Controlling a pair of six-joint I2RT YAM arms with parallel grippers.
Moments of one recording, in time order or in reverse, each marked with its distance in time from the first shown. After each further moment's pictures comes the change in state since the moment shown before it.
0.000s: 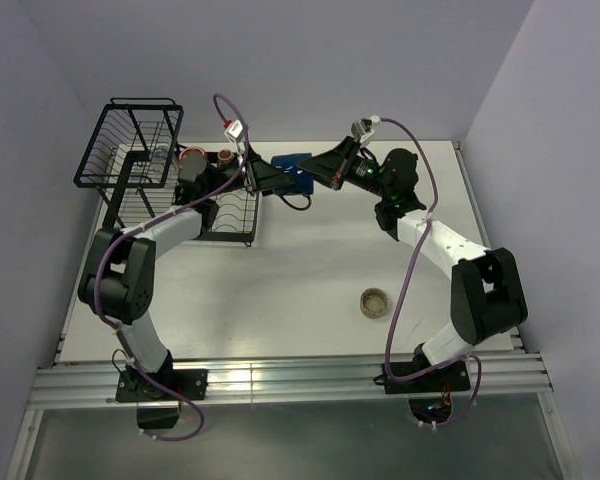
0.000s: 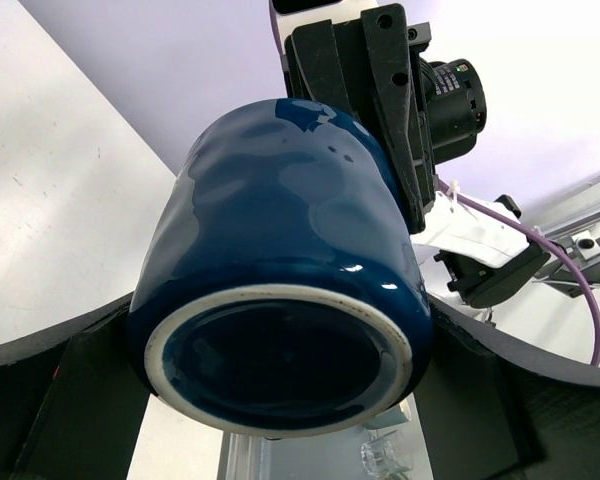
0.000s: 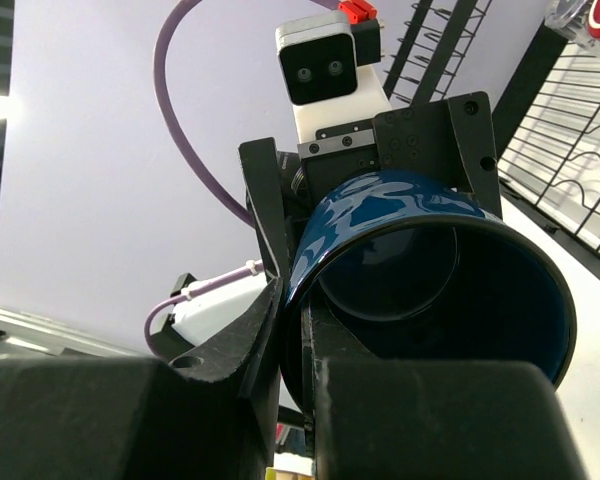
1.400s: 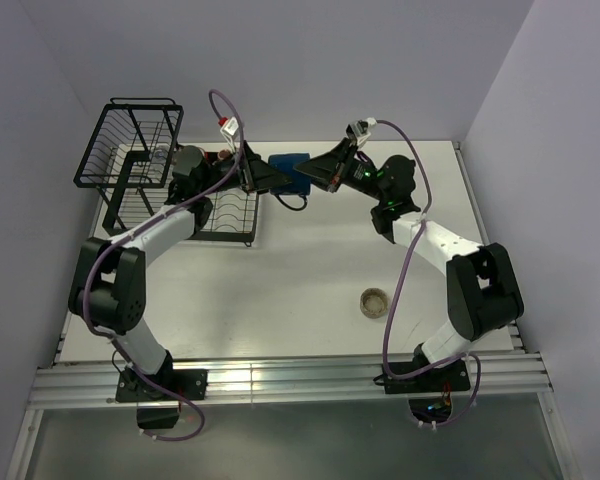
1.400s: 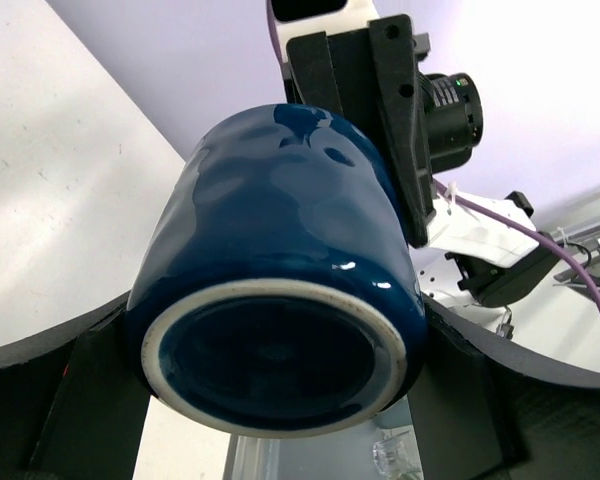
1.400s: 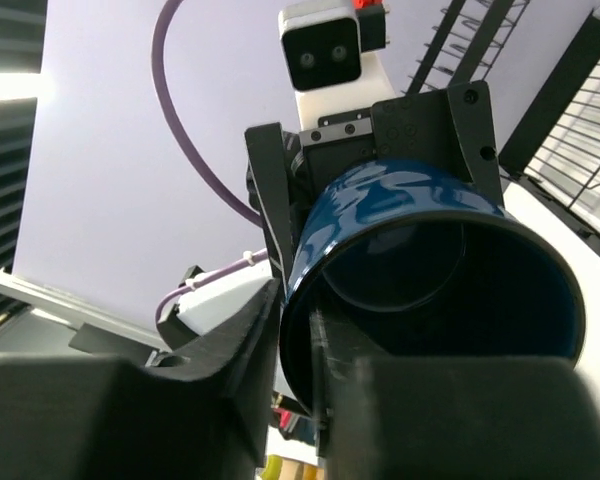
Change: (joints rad) left arm 0.013 -0.070 0.007 -0.157 0.005 0.106; right arm 0.011 0.033 -0.031 0.155 -0.014 0.069
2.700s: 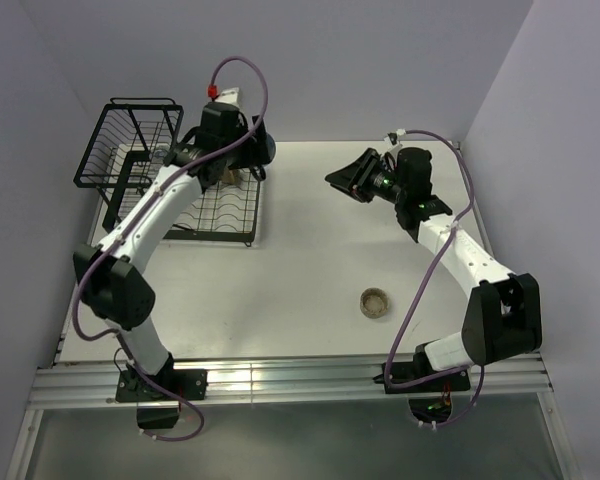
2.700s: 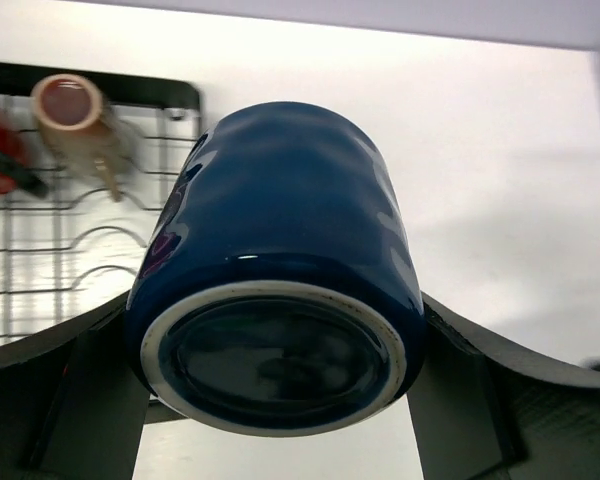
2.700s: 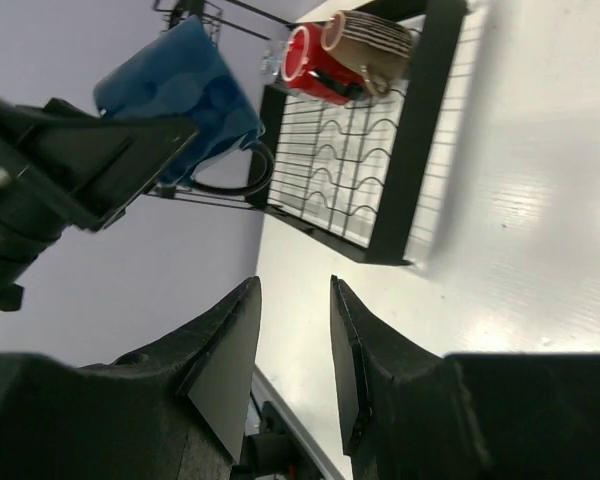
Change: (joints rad) left arm -0.114 0.001 0.588 -1.323 -1.112 0.721; right arm -0.125 -0.171 0.015 -0.778 0.247 -0.522
